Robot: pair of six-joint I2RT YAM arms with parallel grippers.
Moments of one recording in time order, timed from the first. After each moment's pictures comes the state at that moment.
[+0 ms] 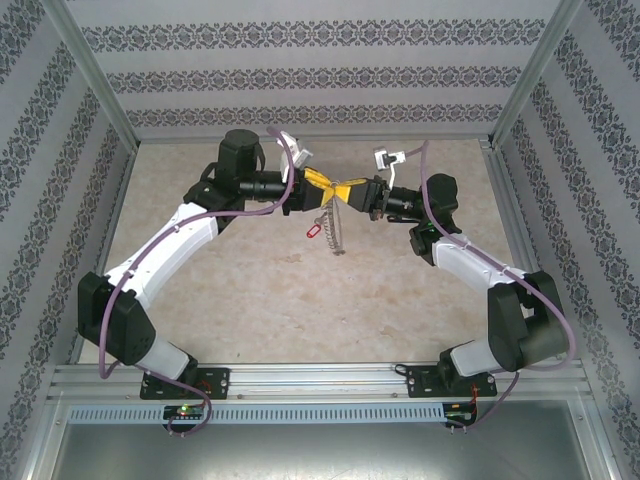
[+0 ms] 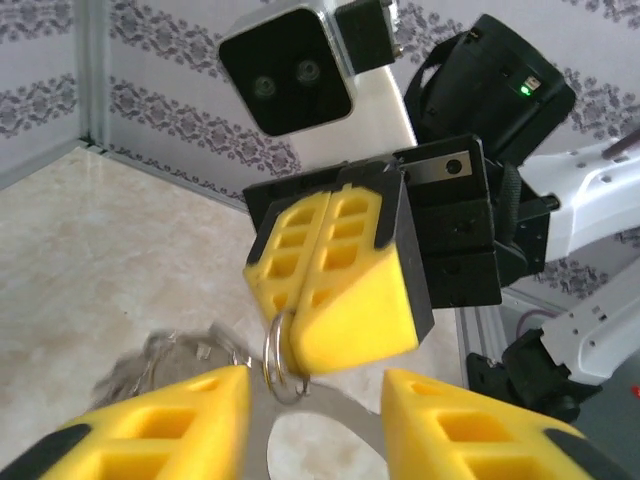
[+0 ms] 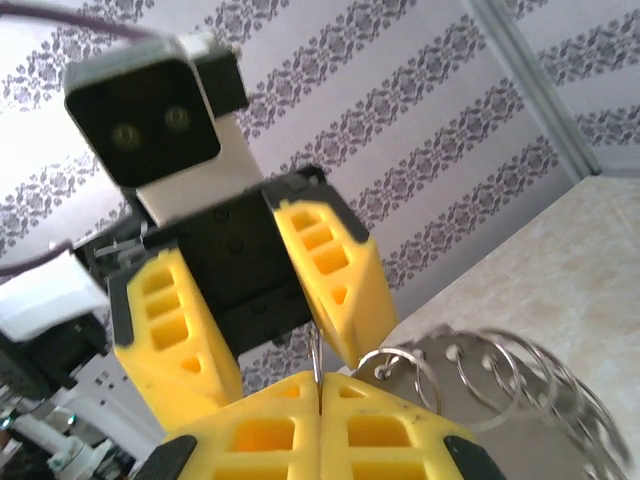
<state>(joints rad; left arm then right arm) -0.44 1.48 1.29 -0.08 0.87 -0.09 0.30 1.44 0.83 0.91 -1.04 0.94</state>
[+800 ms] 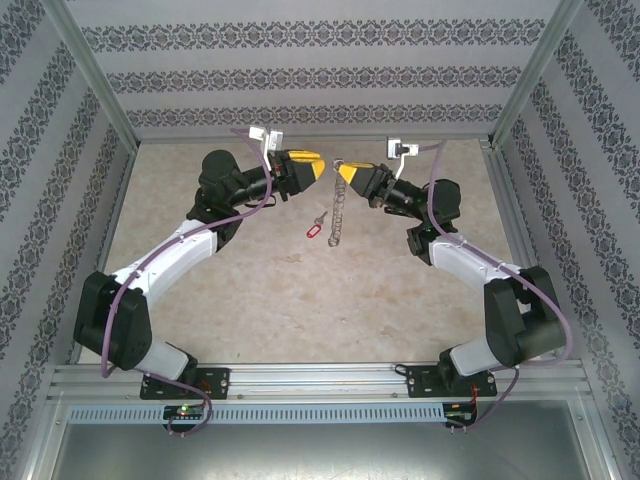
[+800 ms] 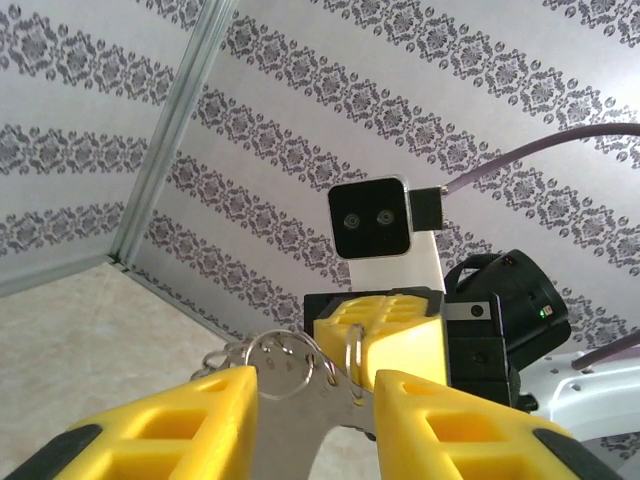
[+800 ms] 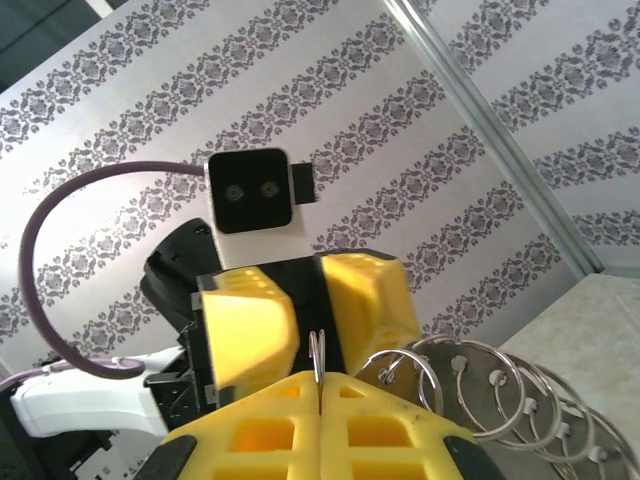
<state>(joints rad) -0.40 1.49 1.11 0.58 0.76 -0.62 0.32 1.48 0.84 1.16 -0.88 1.09</state>
